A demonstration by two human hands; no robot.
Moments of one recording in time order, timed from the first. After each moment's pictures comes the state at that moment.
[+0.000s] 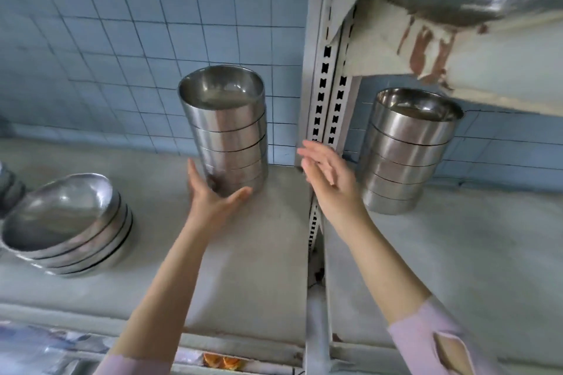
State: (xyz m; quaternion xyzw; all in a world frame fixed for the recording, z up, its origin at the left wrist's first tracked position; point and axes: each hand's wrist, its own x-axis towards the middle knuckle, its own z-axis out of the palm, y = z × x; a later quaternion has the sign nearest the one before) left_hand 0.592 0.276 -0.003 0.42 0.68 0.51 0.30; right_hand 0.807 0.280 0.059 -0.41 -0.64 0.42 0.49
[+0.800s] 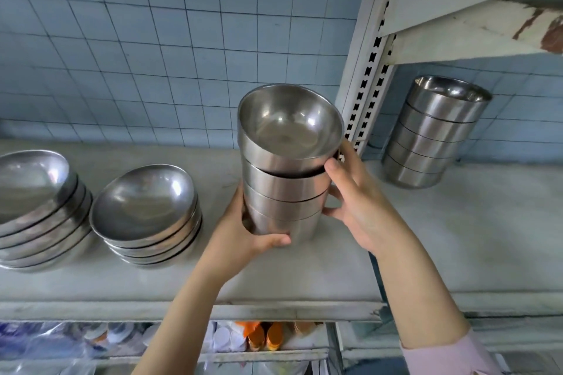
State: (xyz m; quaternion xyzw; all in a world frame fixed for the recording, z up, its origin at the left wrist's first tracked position) left_hand 0.517 0.181 0.004 0.59 0.53 0.44 0.42; right_hand 0.714 0.205 0.075 -0.42 -0.55 0.55 0.46
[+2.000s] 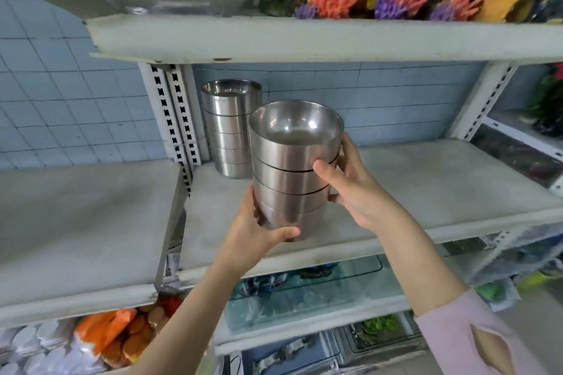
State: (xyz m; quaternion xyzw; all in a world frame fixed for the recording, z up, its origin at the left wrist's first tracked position) left_hand 0.890 0.143 0.016 0.63 0.47 0.42 0.45; right_hand 1.080 0.134 0.106 -0.47 -0.55 0.48 0.49
